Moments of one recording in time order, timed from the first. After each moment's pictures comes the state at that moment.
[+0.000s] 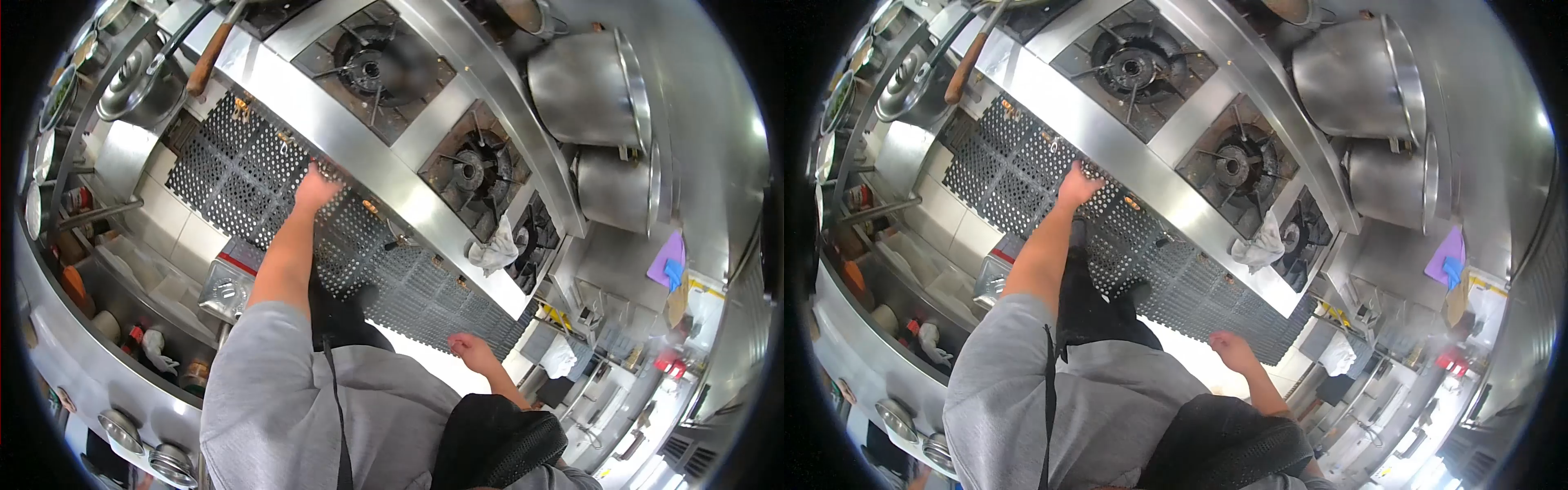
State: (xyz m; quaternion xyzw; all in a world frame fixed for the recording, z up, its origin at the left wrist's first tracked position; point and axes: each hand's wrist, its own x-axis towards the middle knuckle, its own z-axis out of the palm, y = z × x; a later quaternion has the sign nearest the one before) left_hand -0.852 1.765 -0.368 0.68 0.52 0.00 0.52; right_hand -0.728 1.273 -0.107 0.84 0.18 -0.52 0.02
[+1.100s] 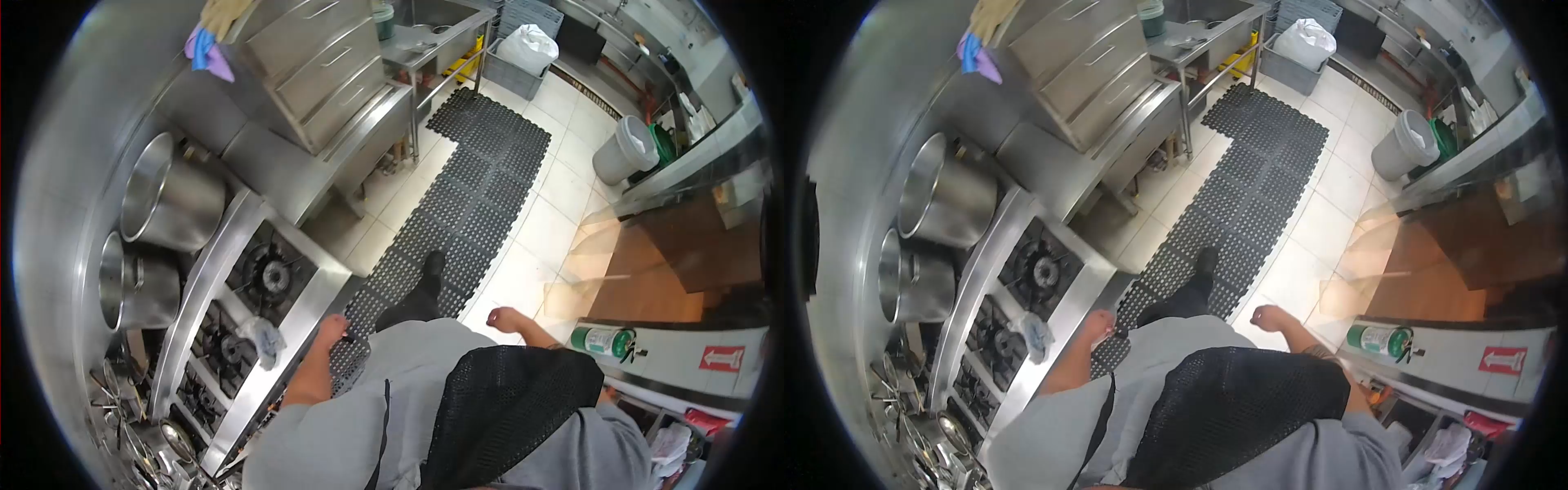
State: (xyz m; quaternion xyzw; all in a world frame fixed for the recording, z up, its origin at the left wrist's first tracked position) left_hand -0.576 1.181 -0.307 0.86 -0.06 -0.36 0.35; right_hand -0.838 0.667 -0.231 0.85 -0.19 -0.37 -0.33
